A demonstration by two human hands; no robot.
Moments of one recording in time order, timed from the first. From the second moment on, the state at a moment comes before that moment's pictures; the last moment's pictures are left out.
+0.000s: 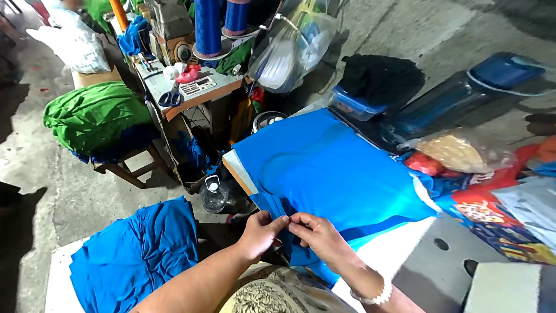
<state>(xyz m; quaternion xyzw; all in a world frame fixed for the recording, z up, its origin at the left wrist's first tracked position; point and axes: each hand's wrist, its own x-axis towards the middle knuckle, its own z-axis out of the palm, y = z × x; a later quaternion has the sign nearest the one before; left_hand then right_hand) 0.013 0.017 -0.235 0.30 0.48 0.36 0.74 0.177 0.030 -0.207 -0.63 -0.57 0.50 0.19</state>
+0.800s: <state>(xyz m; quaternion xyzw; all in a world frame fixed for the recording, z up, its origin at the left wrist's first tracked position) 0.019 0.014 -0.231 0.24 0.52 0.32 0.76 0.263 0.109 -0.078 -0.67 -0.69 0.12 0.25</state>
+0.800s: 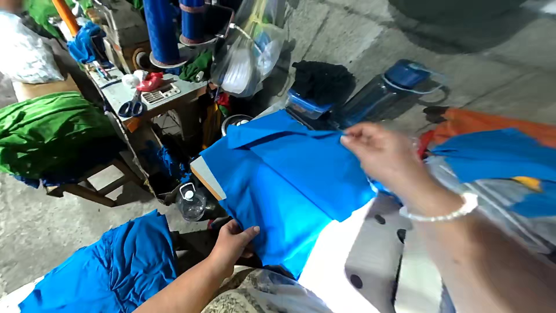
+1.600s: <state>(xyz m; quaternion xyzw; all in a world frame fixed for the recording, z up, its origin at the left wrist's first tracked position) 0.024 0.003 -0.239 0.38 0.47 0.30 0.74 0.345 0.167 0.079 -0.68 -0.68 -0.18 0.21</state>
